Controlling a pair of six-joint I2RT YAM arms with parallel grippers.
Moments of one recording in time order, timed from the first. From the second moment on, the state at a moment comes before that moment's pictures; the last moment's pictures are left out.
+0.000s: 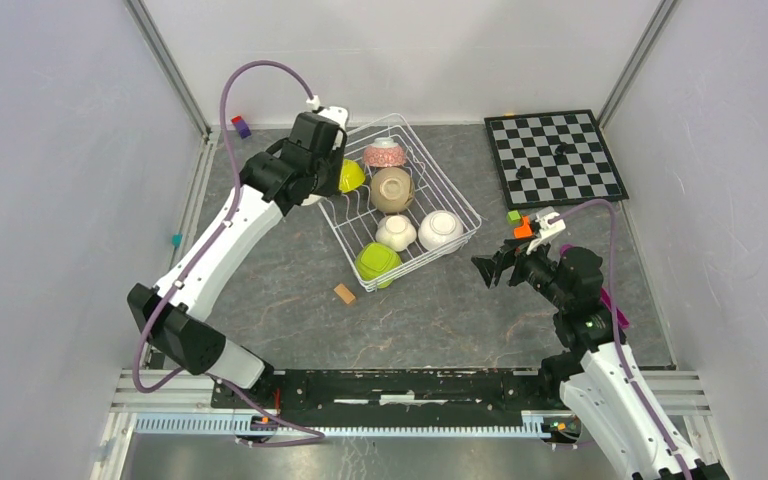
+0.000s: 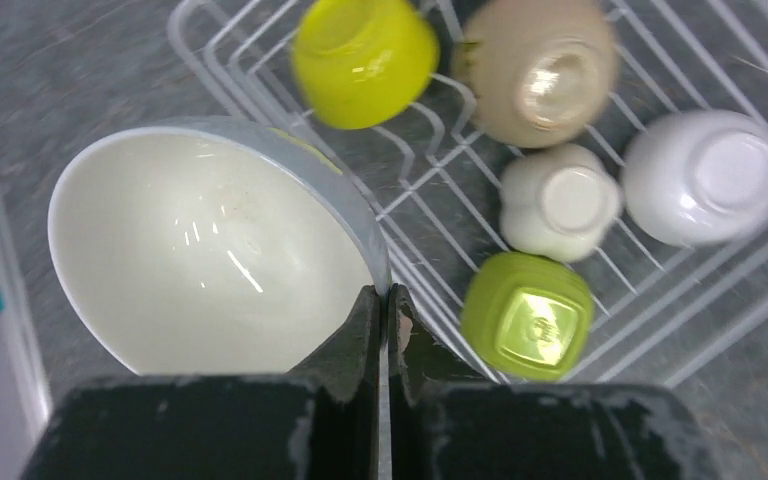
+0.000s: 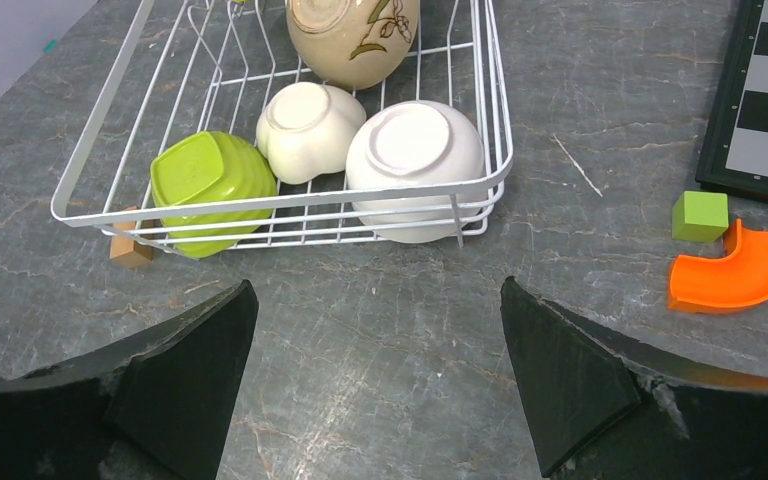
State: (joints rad) left arm -0.54 1.50 1.64 -0.87 -0.23 -0.14; right arm 0.24 0.56 0.39 -0.04 -0.36 0.15
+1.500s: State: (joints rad) left arm -0.08 1.99 1.63 -0.85 -0.32 -0.52; right arm 0.24 0.51 0.41 -0.10 -0.28 0.14
